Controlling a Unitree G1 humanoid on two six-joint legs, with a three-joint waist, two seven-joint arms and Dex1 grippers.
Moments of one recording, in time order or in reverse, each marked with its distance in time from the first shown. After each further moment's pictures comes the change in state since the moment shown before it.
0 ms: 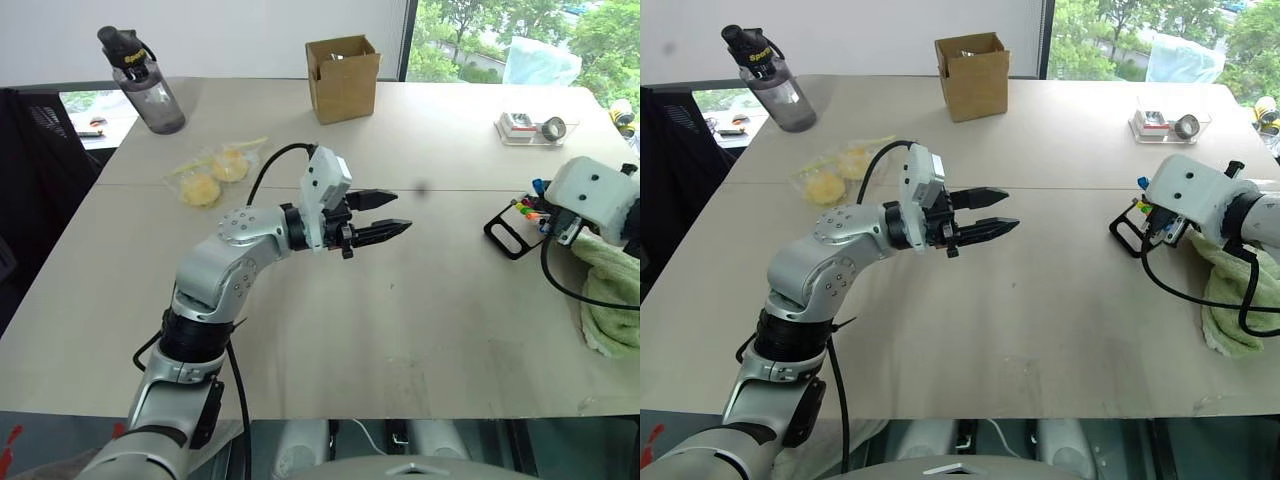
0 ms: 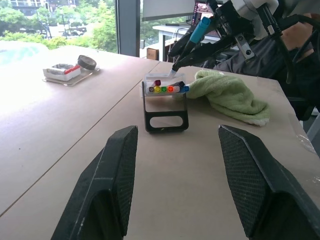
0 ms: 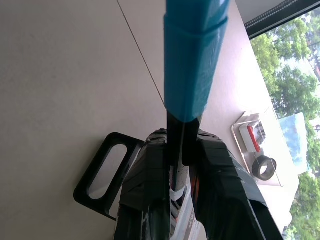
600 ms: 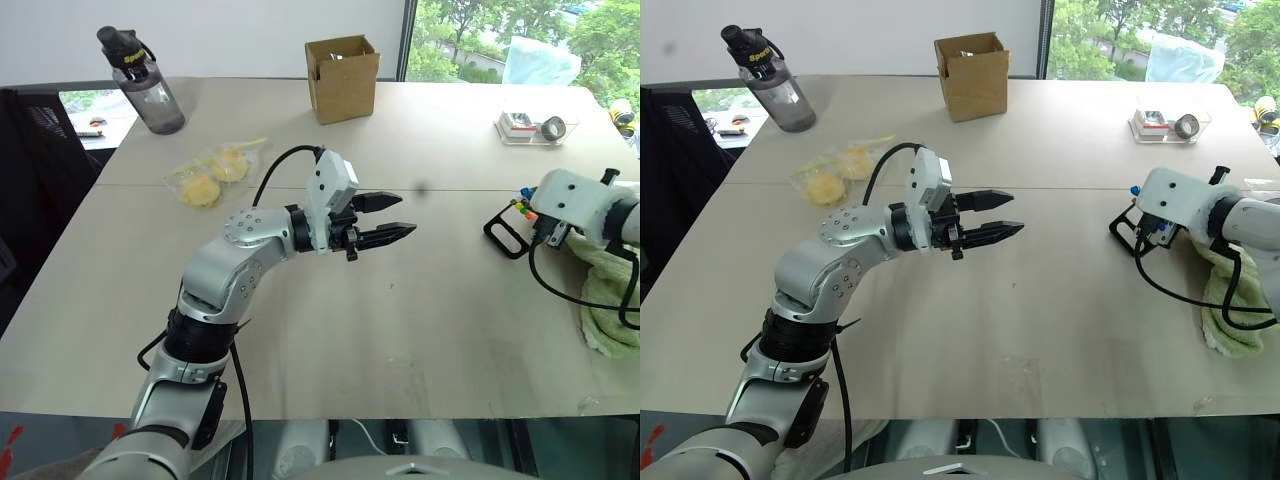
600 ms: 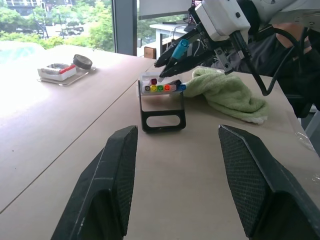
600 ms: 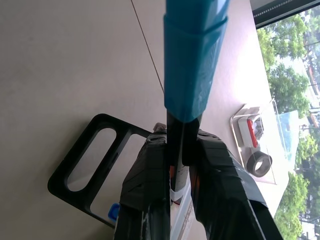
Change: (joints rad) left arm -0.001 -0.016 -0.021 0.002 0.016 -0.007 0.004; right arm -0.071 0.041 0.127 0.172 -0.163 -0.139 0.006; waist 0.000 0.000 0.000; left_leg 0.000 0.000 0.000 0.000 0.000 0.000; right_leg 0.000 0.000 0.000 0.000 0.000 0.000
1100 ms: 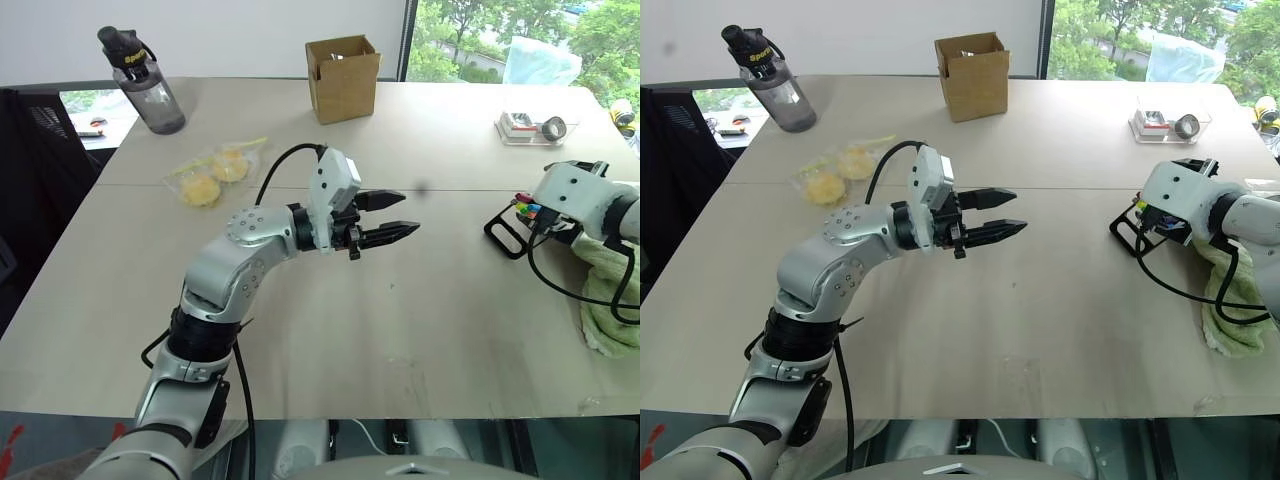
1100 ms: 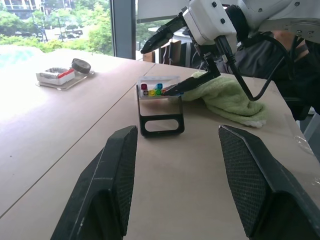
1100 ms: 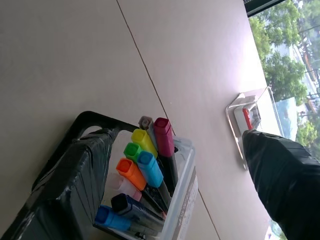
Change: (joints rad) left arm -0.006 -0.013 -0.003 0.000 0.002 -0.003 0.003; right arm -0.014 0.069 -0.060 0.021 0.003 0.048 0.003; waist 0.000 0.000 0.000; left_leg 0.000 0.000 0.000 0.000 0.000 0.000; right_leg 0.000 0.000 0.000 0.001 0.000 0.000
